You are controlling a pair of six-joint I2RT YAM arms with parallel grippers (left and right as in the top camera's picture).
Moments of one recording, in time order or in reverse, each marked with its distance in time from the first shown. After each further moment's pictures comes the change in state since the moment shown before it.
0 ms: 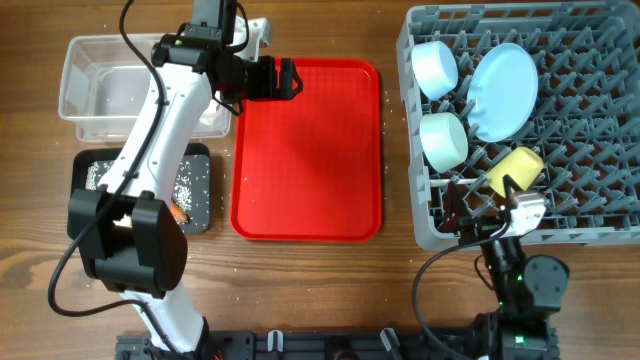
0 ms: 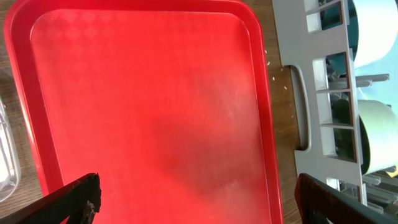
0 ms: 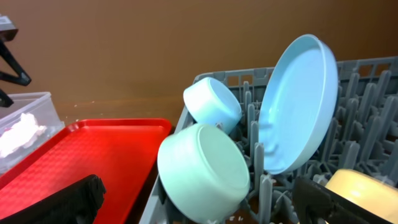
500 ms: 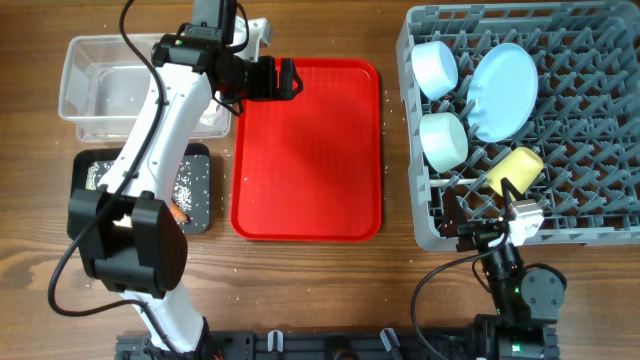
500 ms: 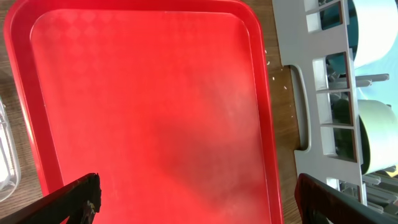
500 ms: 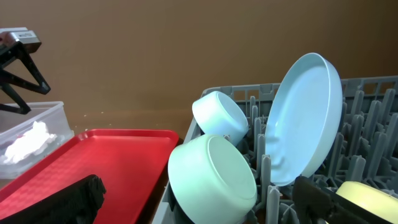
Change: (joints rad) left arm 0.000 0.000 0.000 0.000 0.000 0.000; right arm 0.018 -0.138 -0.031 -0.037 -0.002 0.004
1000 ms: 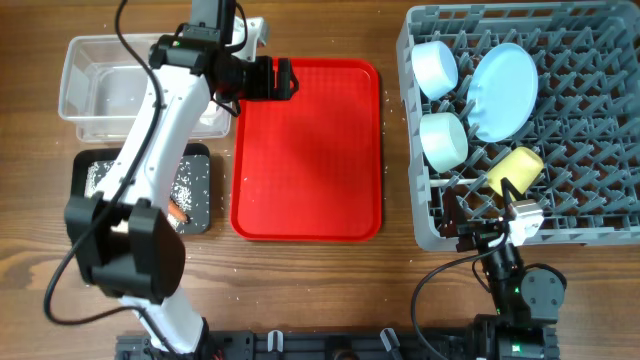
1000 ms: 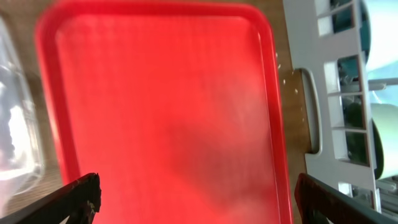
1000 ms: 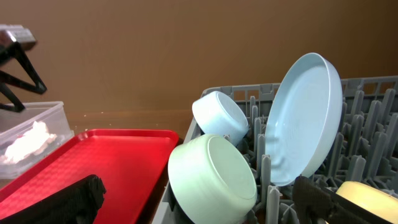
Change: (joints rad) left arm -0.004 -0.030 -0.006 -0.002 -0.061 0.000; right arm 0.000 0.000 0.000 0.000 0.000 0.000
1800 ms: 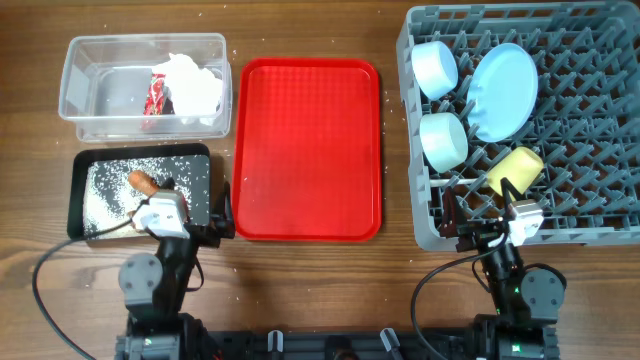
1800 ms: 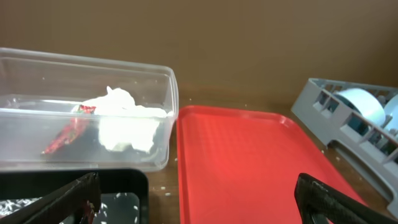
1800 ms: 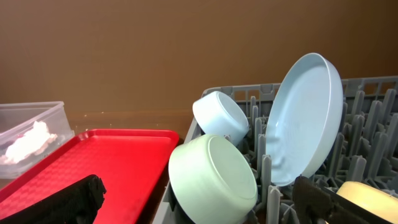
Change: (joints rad) left arm 0.262 -1.631 -1.641 0.990 -0.112 0.000; right arm 0.001 -0.001 0.000 0.000 0.000 0.000
